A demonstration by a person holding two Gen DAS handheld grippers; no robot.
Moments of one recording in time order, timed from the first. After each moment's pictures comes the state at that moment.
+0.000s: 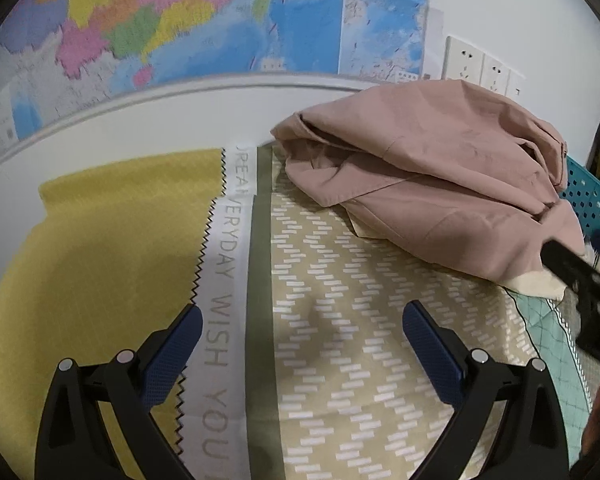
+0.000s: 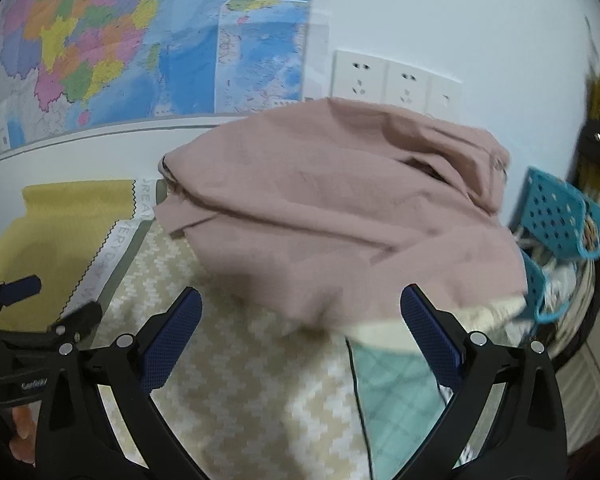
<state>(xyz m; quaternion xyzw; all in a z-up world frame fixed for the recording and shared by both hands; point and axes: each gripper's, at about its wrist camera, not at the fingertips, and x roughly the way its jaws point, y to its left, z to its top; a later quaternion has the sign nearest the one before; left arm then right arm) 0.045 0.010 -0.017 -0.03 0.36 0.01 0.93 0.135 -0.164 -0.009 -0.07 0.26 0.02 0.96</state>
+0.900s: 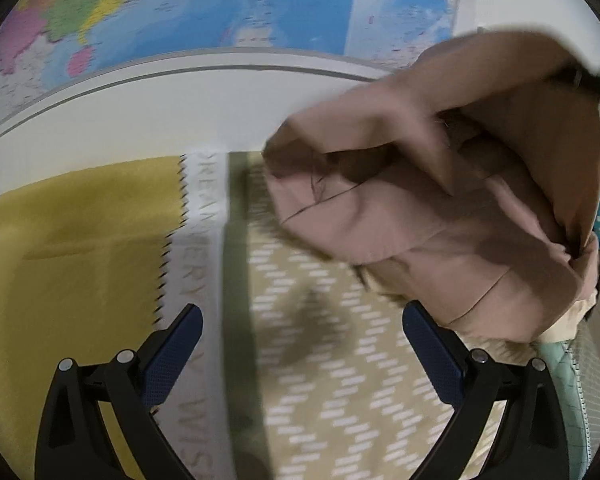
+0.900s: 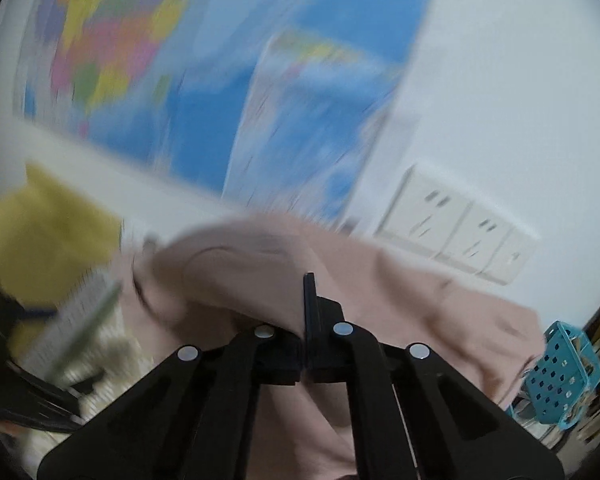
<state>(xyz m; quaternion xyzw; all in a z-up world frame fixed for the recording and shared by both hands) 0.146 0.025 -0.032 -0.04 0.37 -0.05 0.93 0.264 -0.163 0.115 -0.16 0.20 0.11 0.96</state>
